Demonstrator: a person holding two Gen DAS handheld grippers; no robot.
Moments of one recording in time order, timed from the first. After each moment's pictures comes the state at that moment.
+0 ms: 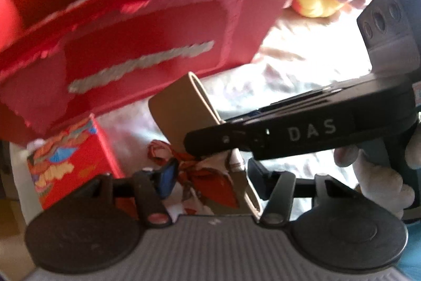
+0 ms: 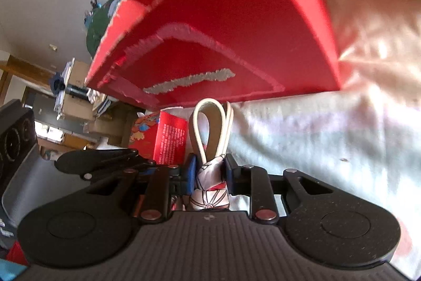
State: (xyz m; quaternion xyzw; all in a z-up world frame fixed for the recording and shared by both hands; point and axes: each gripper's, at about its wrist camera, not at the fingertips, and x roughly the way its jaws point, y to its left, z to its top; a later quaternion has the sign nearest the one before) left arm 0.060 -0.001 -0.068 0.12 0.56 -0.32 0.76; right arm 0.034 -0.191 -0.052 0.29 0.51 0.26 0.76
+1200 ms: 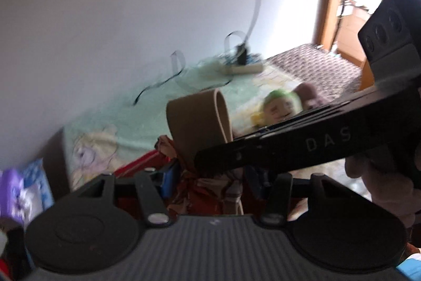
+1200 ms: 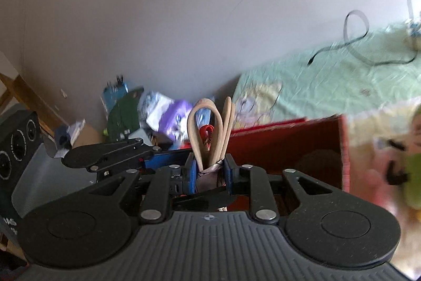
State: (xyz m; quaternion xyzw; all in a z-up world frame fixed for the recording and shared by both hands) left arm 0.159 0.021 0.105 0.16 0.33 -0.38 0.85; right arm 0.139 -0.169 0.101 0.24 0.36 0.24 0.87
